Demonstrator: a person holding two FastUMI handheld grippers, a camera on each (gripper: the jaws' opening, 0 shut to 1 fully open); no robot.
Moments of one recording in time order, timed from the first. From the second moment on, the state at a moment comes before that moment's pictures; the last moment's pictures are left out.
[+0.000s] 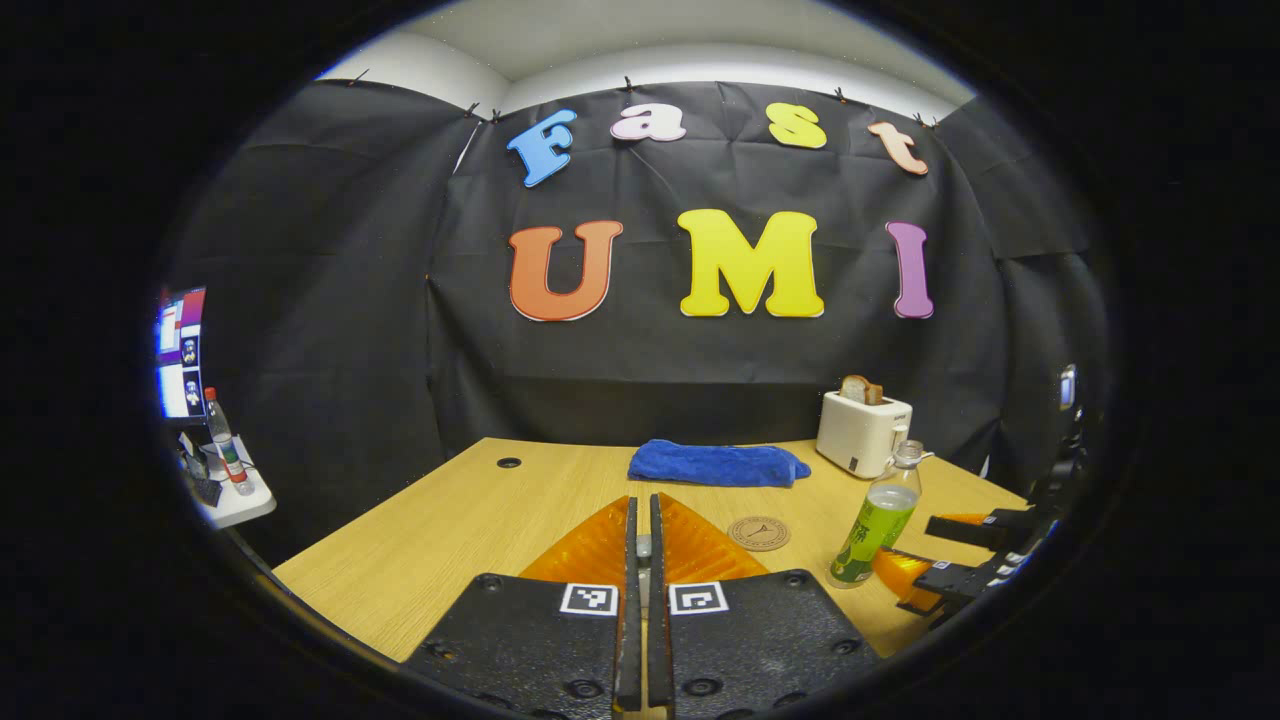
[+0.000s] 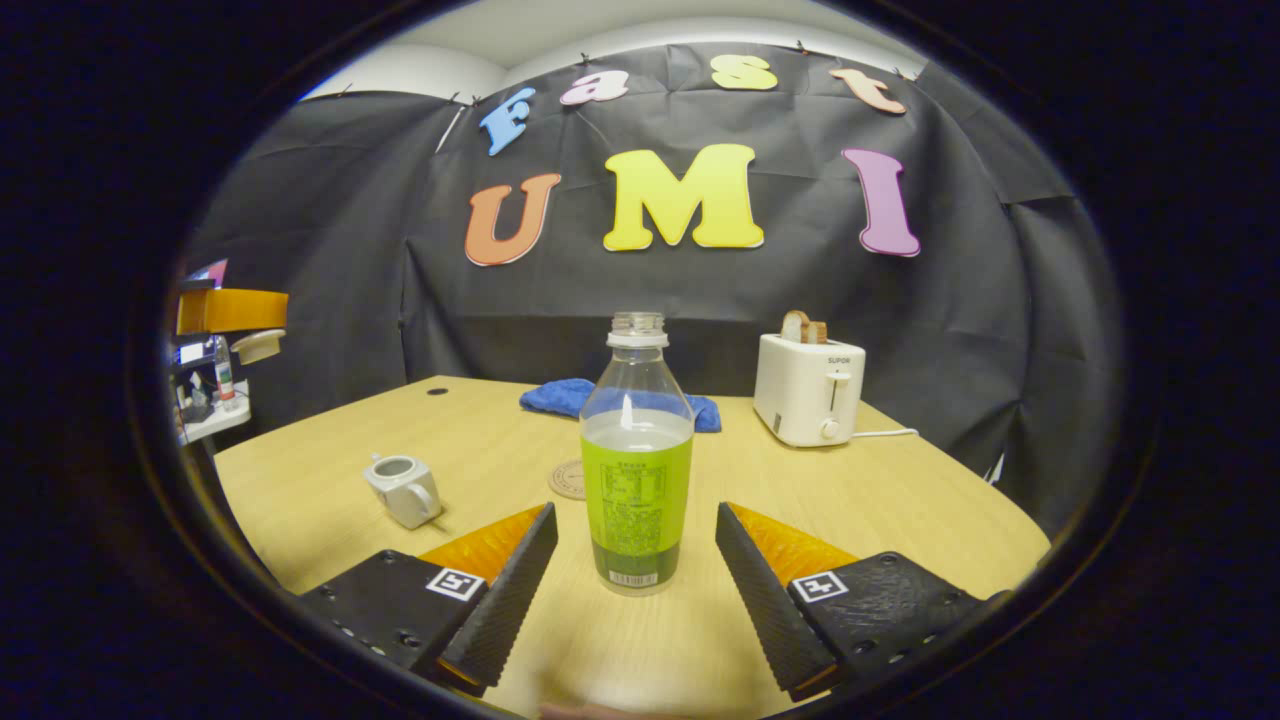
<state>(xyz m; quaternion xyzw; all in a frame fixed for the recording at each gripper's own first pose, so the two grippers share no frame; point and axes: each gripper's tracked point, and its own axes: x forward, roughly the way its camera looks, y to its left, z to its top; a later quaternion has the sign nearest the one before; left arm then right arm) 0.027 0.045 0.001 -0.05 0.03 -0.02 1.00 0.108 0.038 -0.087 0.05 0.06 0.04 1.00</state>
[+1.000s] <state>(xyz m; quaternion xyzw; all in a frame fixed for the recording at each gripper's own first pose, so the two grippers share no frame) 0.009 0.070 0.013 -0.05 0.02 -0.05 1.00 0.132 0.085 -0.054 -0.13 0.05 0.01 0.99</state>
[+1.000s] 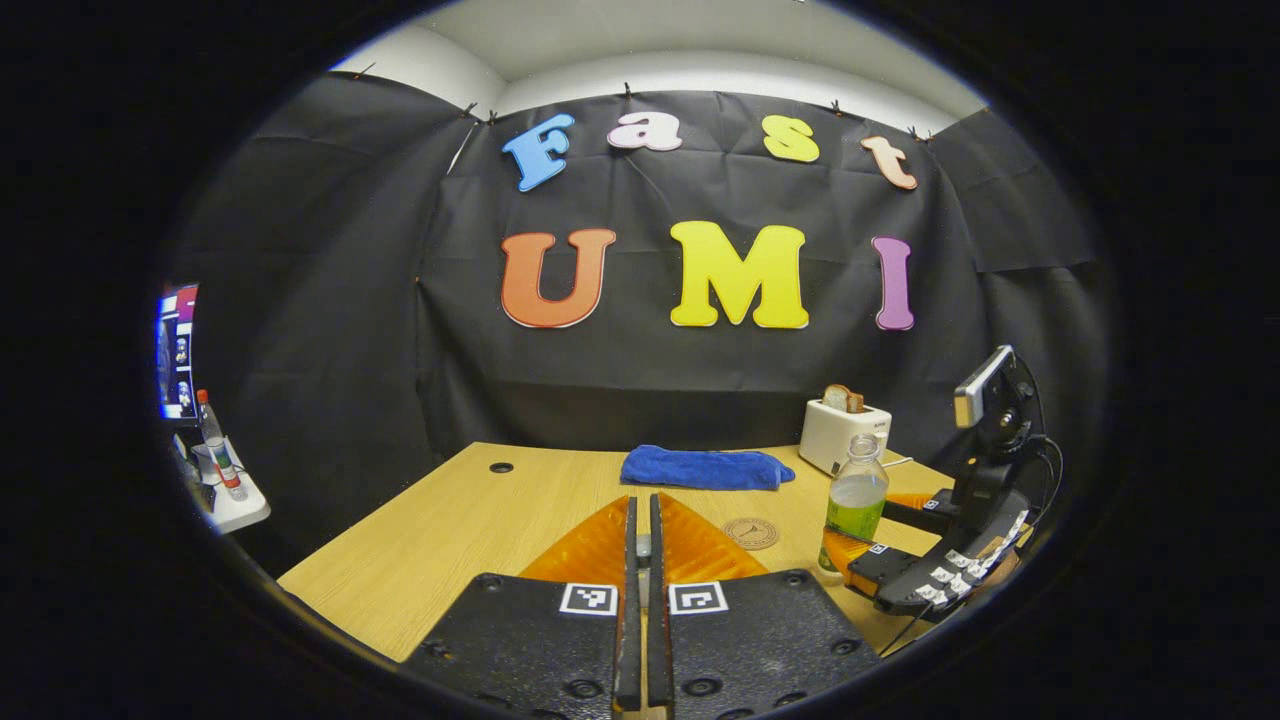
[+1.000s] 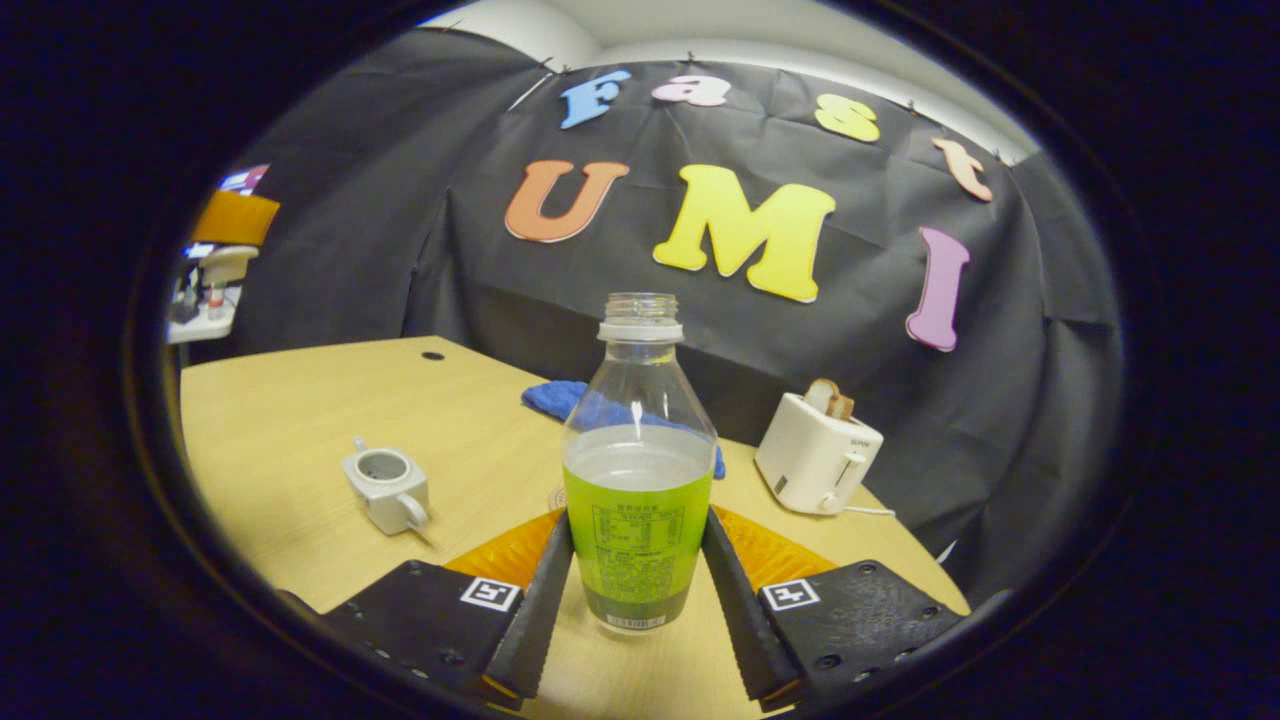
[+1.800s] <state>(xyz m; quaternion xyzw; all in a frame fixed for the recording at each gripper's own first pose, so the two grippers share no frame) -0.001 0.120 0.017 -0.07 0.02 -0.03 1.00 0.156 0.117 -0.067 -0.45 0.07 -0.06 0.89</state>
